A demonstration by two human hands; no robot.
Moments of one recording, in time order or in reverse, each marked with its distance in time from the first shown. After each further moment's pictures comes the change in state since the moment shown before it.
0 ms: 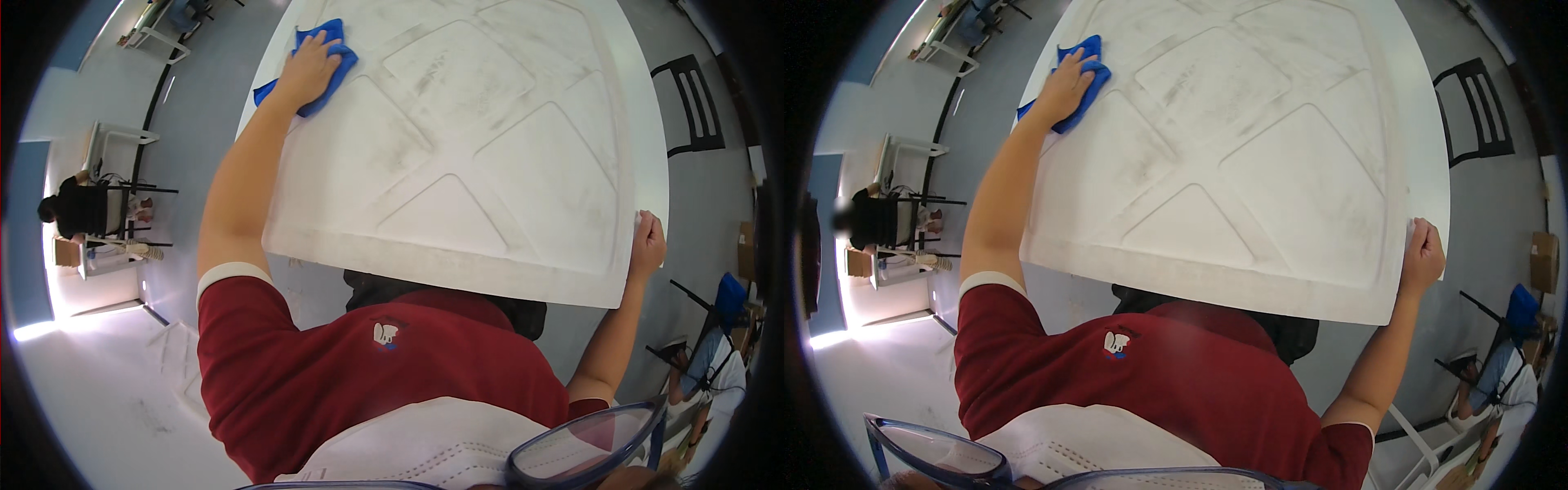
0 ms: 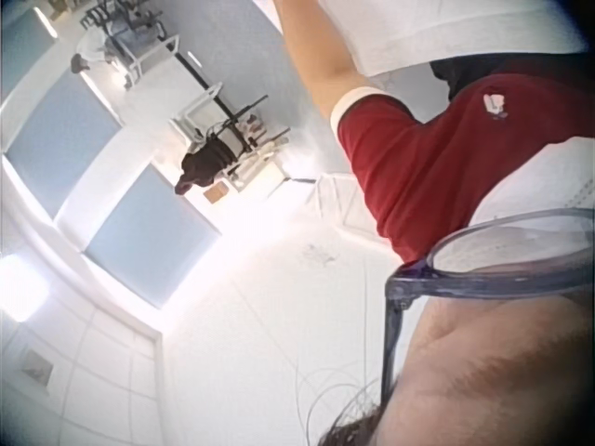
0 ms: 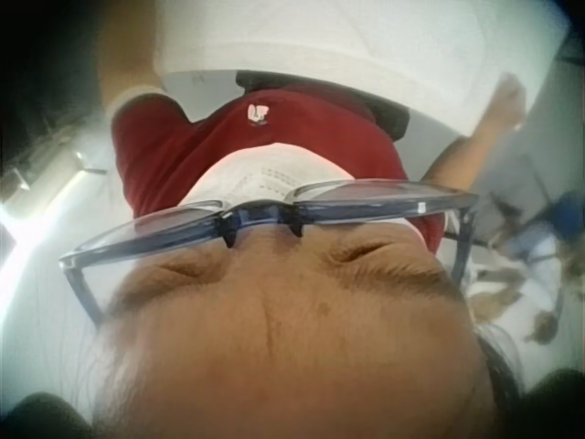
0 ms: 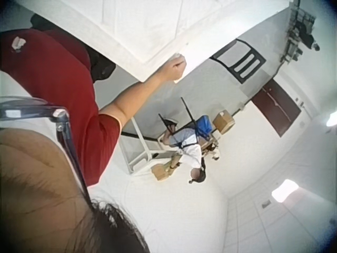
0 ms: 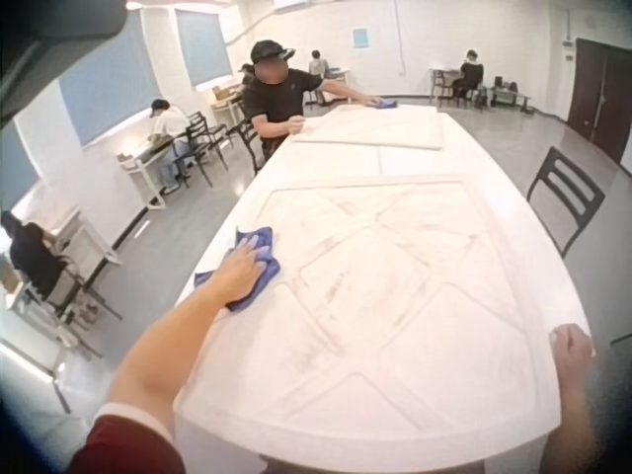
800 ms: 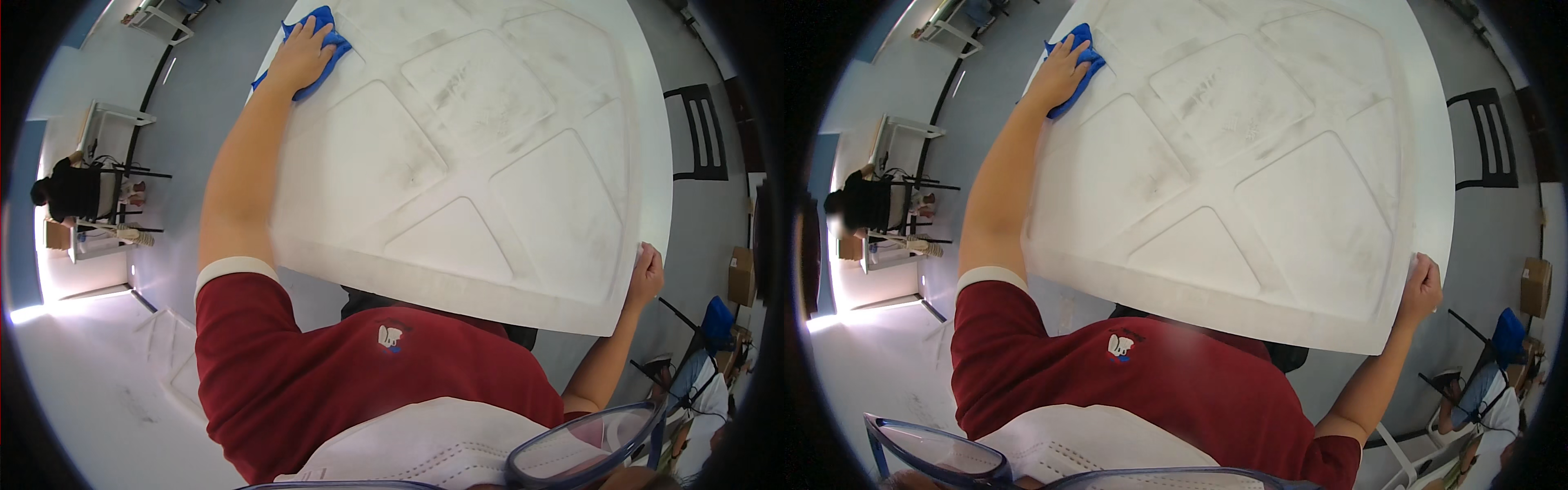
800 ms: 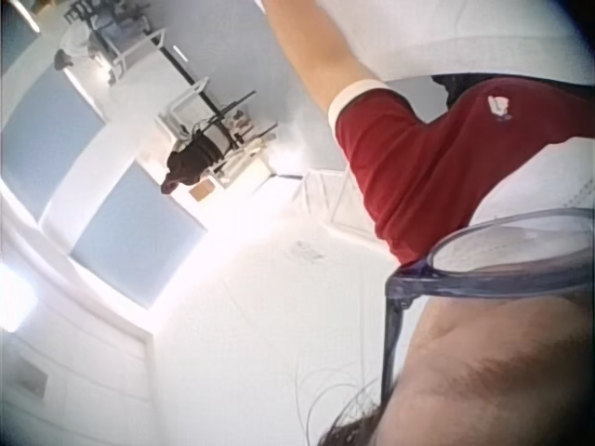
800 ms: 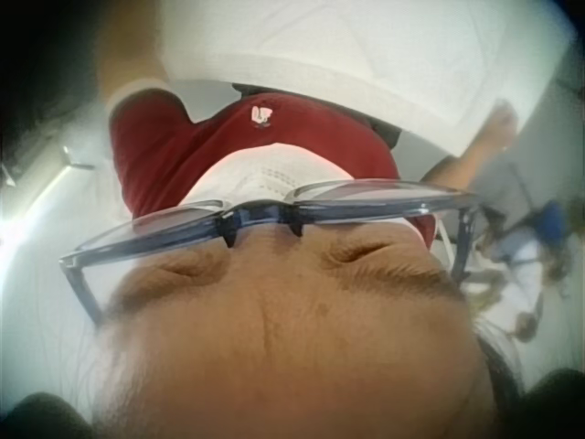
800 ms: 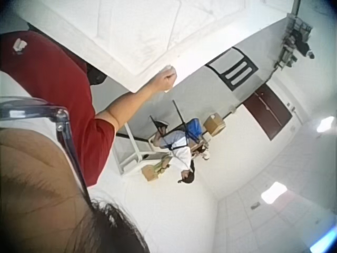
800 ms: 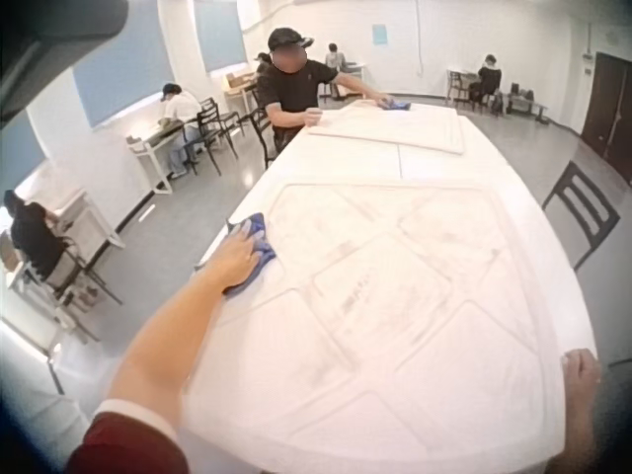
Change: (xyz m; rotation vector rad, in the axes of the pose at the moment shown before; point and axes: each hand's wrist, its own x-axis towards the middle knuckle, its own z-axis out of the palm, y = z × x) left_hand 0.025 -0.045 0.026 0.171 0.043 -0.084; right_hand 0.002 0.017 0.005 0.026 -0.007 -0.035
